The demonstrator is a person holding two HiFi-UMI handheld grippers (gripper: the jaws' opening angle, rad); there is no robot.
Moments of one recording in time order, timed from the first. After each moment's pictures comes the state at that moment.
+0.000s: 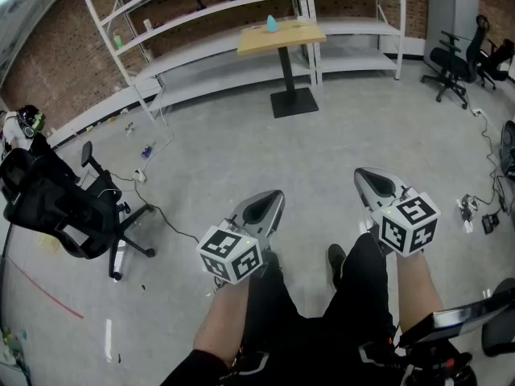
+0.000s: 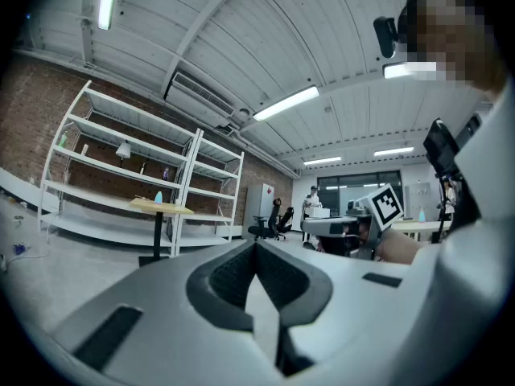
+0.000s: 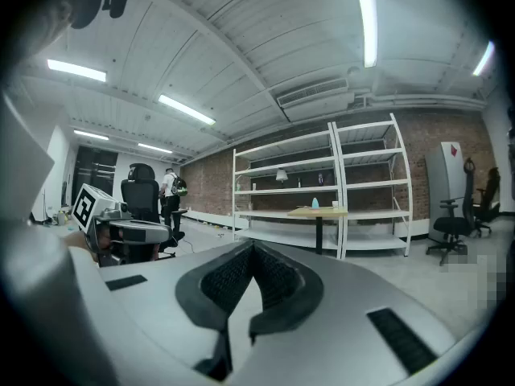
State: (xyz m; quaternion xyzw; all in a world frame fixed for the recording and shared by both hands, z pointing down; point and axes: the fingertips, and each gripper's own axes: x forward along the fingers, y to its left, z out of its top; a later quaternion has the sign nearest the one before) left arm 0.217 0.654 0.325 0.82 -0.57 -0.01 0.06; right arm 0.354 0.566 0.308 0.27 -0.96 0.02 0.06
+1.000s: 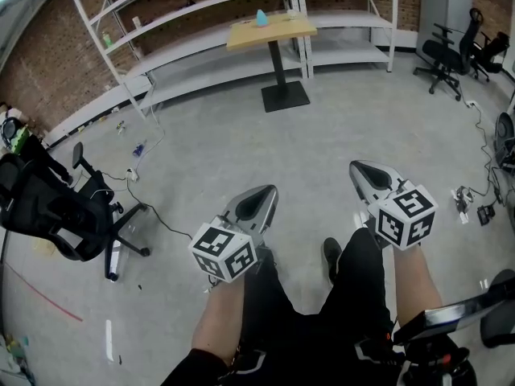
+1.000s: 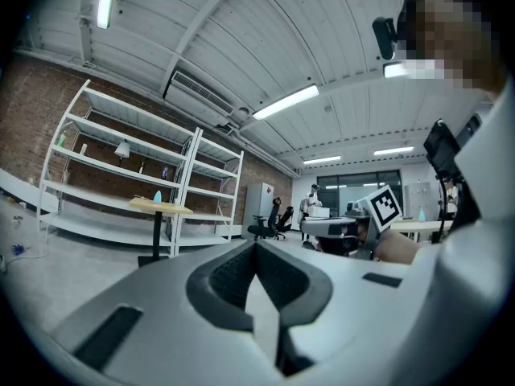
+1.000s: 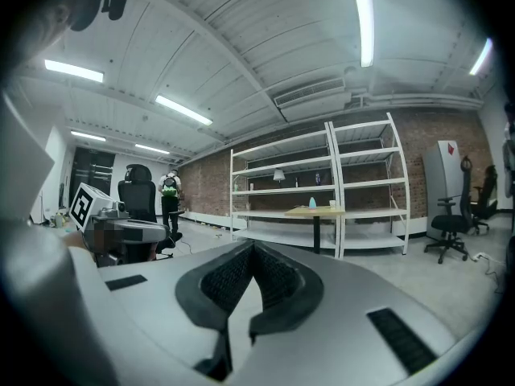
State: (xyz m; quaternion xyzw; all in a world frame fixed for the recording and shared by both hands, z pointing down) left arm 0.217 0.647 0.322 0.82 -0.57 -0.01 0.05; right arm 0.357 0.555 0.308 0.28 -0.96 0.02 0.05
